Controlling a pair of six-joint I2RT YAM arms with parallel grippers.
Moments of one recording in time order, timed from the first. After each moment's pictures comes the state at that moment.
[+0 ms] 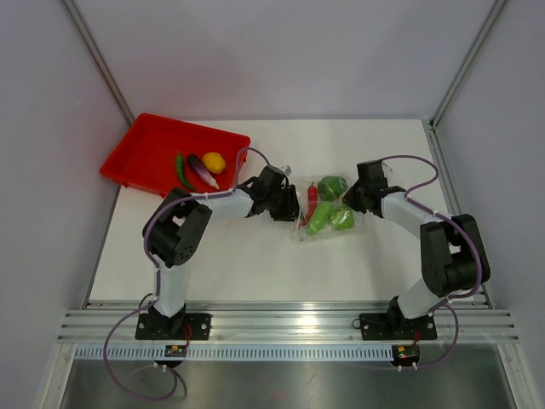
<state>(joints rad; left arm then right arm) -0.66 1.97 1.21 -0.07 0.29 -0.72 0.25 1.58 0.90 -0.18 0.08 0.87</state>
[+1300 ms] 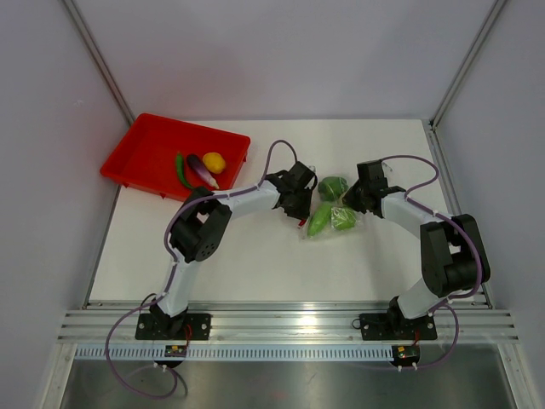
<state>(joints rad) -0.78 2.15 1.57 -0.44 0.07 -0.54 0.25 1.58 0.90 -0.18 0.09 0.87</state>
